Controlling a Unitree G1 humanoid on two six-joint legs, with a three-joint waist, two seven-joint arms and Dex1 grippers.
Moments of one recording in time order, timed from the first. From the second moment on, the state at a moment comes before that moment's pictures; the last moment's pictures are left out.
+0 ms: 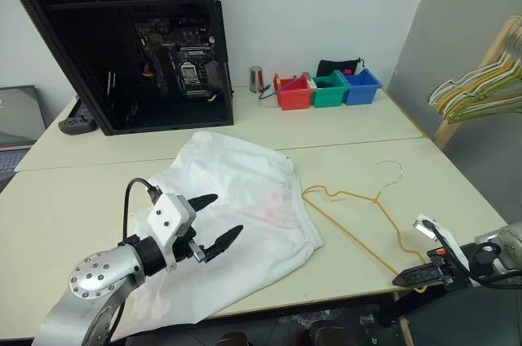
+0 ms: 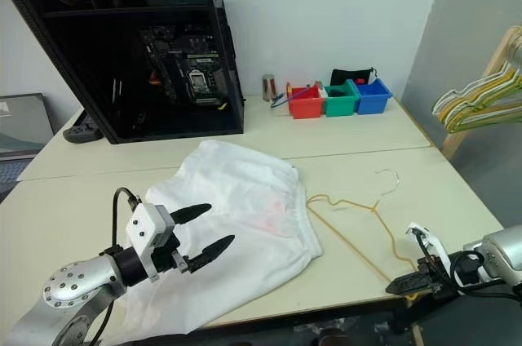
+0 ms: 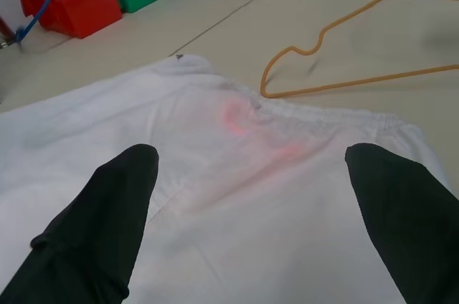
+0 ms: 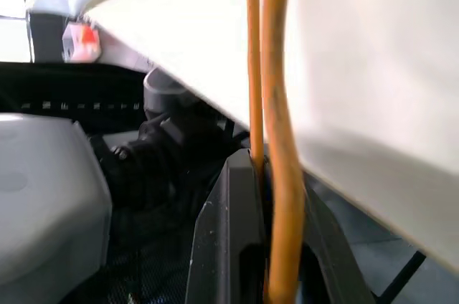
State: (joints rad) left arm 0.24 0.64 0.16 -0.63 -0.42 0.42 -0.71; right arm -0.25 -1.07 0.23 0.08 0.66 1.31 1.28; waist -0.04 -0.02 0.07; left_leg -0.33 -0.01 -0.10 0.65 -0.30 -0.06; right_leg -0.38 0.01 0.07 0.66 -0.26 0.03
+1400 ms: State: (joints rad) left arm 0.23 0.64 0.15 -0.61 -0.39 0.39 -0.73; right arm -0.18 -1.16 0.30 -0.20 0.80 1.31 1.37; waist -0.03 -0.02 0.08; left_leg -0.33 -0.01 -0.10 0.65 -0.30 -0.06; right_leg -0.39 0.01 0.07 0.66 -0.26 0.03
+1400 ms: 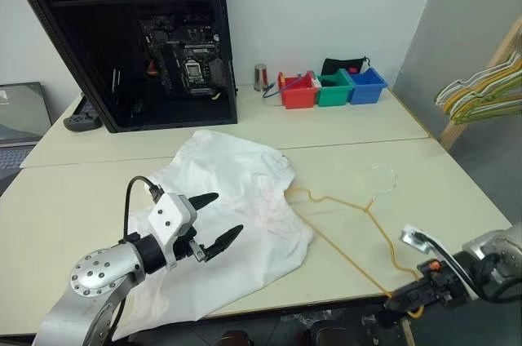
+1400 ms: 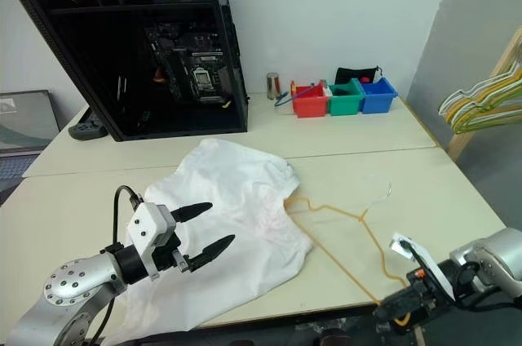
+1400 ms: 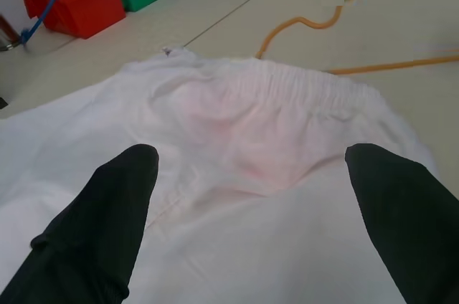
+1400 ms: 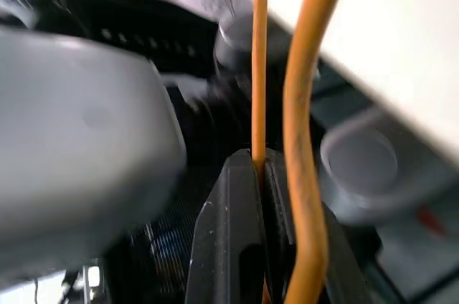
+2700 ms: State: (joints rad) left arm 0.22 0.65 0.14 -0.61 -0.35 0.36 -0.74; right arm -0.49 -0.84 0.45 0.12 0.68 1.34 1.37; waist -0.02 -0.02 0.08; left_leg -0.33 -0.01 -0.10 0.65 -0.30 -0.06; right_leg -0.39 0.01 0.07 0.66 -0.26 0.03
